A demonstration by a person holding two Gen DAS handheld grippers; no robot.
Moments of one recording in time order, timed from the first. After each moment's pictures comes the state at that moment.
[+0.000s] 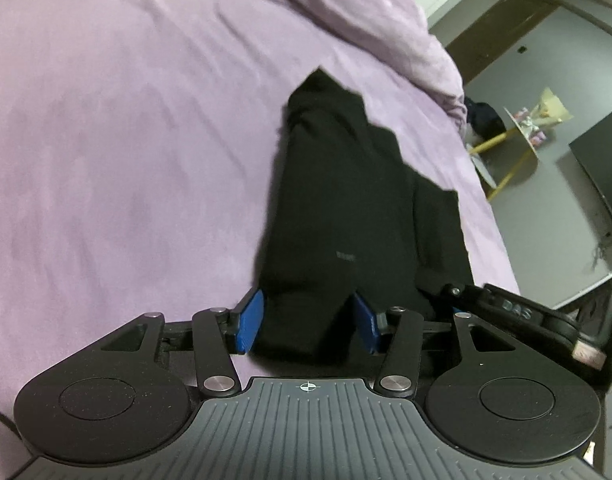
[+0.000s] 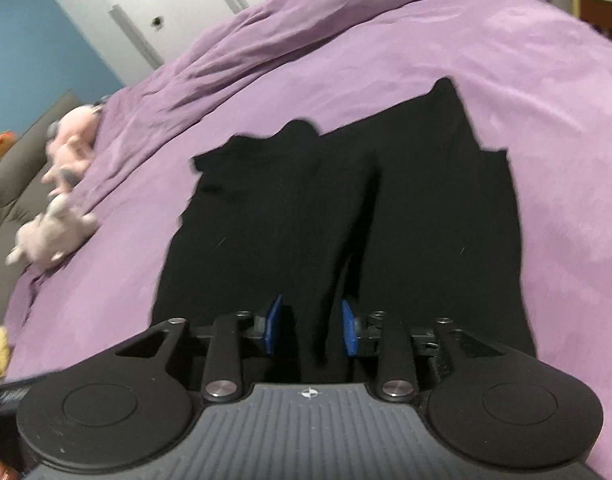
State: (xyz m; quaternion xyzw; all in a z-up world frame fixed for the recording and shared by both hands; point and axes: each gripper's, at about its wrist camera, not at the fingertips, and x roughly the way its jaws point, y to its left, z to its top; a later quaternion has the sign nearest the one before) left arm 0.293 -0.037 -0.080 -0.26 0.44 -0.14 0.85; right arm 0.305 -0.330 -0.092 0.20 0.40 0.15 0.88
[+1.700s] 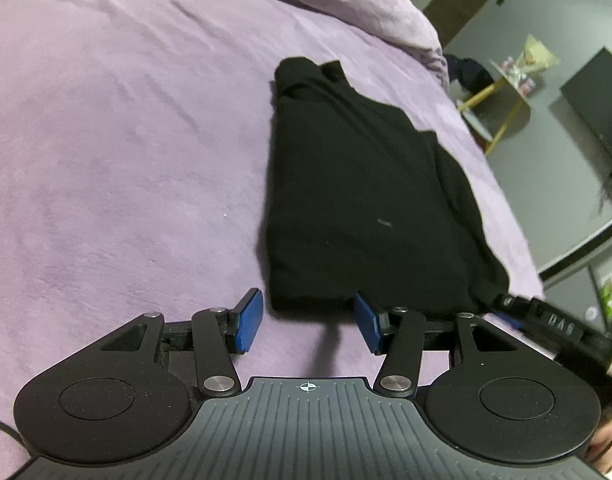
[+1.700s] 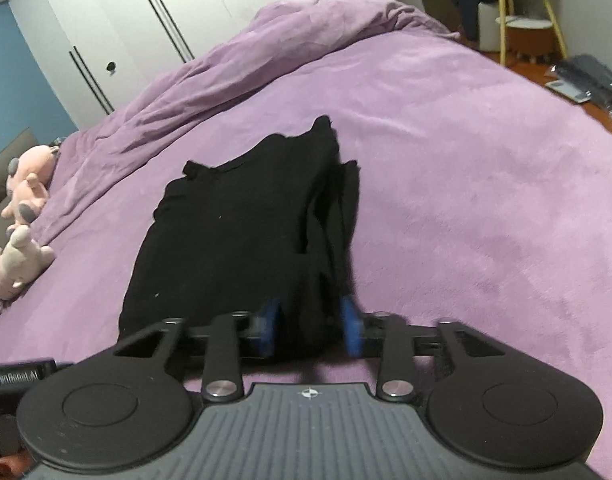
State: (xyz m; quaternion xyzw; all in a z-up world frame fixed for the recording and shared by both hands) left arm 0.274 -0.084 -0.073 -0.18 0.46 -0.16 0.85; right arm 0.221 -0.381 -0.079 0.21 0.35 0.02 0.91
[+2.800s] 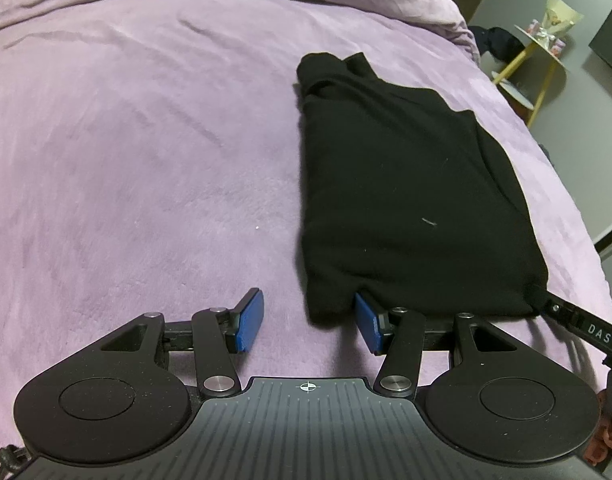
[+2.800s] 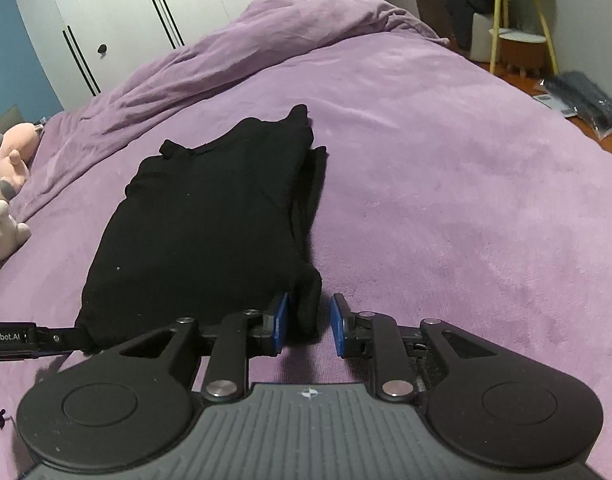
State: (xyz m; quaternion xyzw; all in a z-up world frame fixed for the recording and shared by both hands) left arm 0.279 -0.095 -0.069 -0.09 0.47 -0.10 0.87; right arm 0.209 -0.392 -0.095 0.18 0.36 0.00 0.92
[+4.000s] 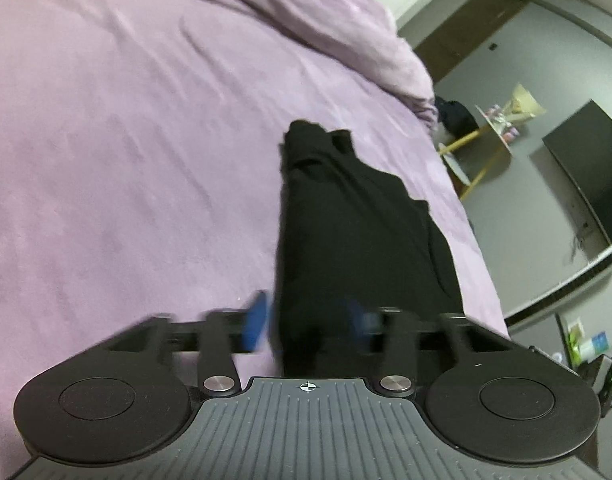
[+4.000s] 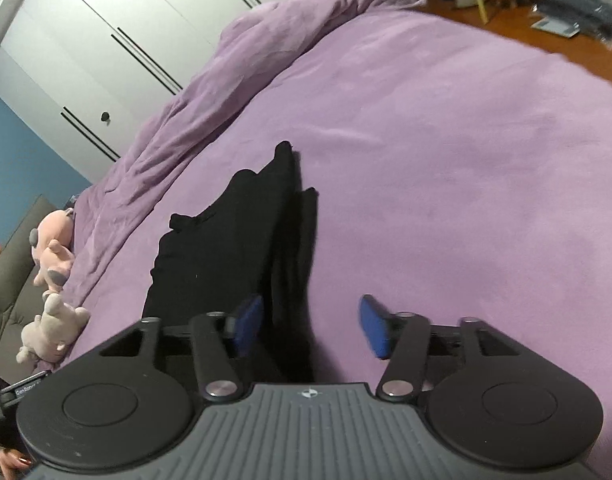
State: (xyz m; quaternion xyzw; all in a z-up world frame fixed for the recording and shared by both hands) left arm 0.314 -0.042 -0.062 -0.26 0.43 -0.18 0.85; right arm 0.261 -0.455 -0.102 0.33 0.35 0.06 0.87
